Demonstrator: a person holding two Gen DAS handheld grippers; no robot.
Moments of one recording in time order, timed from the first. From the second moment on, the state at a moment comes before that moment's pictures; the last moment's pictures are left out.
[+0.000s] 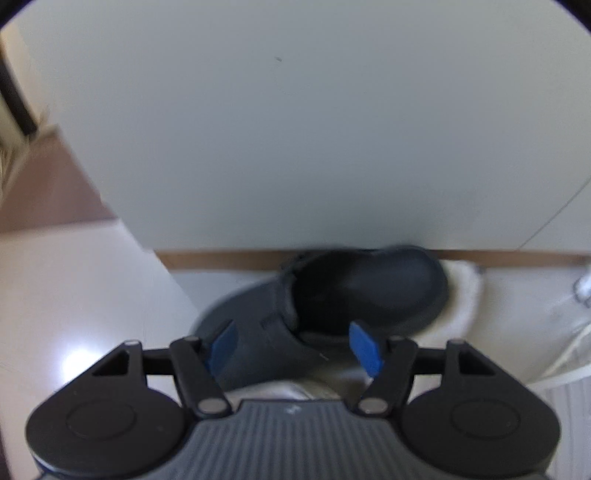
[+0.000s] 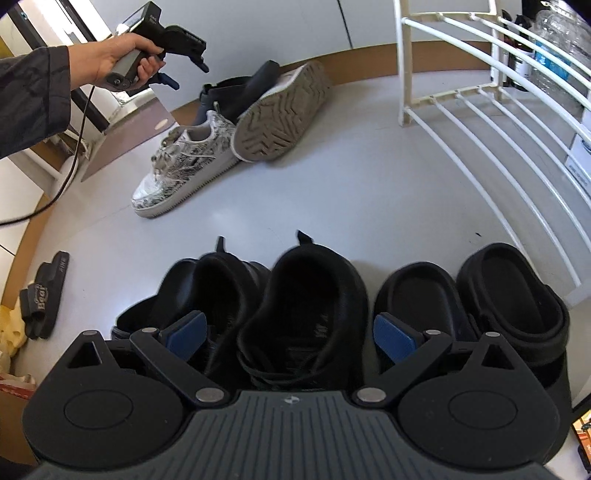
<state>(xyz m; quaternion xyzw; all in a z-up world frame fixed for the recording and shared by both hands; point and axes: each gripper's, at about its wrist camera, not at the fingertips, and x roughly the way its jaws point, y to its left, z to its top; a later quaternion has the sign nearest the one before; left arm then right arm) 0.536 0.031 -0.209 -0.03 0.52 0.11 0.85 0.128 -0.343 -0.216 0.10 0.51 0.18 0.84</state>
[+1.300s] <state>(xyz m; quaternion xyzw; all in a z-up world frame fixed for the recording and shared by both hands) 0.507 0.065 -0.106 -0.05 0.43 0.16 0.89 0.131 -0.317 -0.208 0.12 0.47 0.21 0.85</state>
